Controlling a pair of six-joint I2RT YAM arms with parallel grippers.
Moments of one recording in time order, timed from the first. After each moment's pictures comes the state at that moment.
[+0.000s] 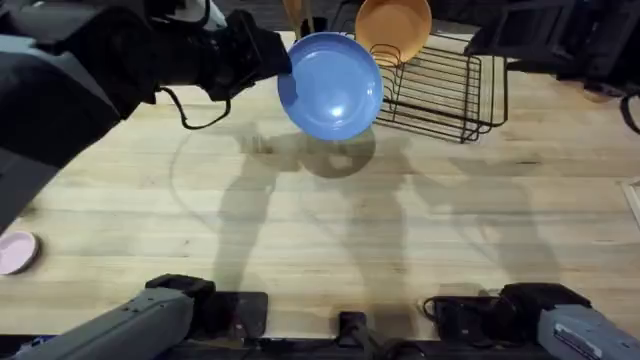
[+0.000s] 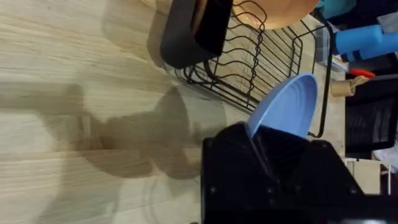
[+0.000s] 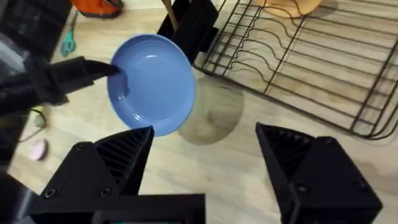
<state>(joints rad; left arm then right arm) -0.13 1.23 1.06 -0.54 0.40 -0.61 0.01 1.00 1.26 -0.92 -0.50 0.22</state>
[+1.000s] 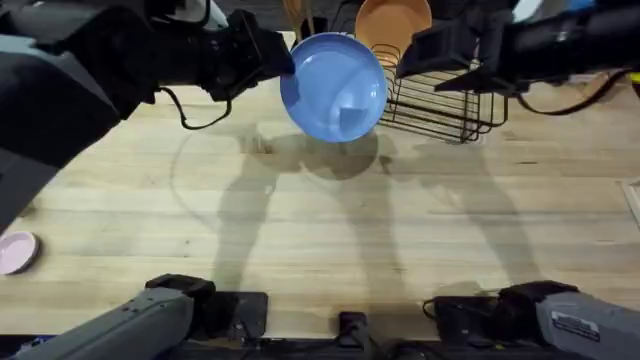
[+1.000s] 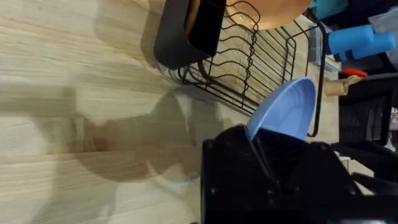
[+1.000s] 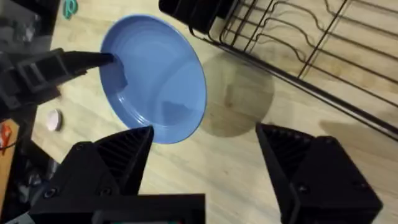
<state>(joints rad) -0.13 1.23 1.06 -0.54 0.43 -0.61 0.16 1.28 1.26 -0.84 -0.52 0.26</state>
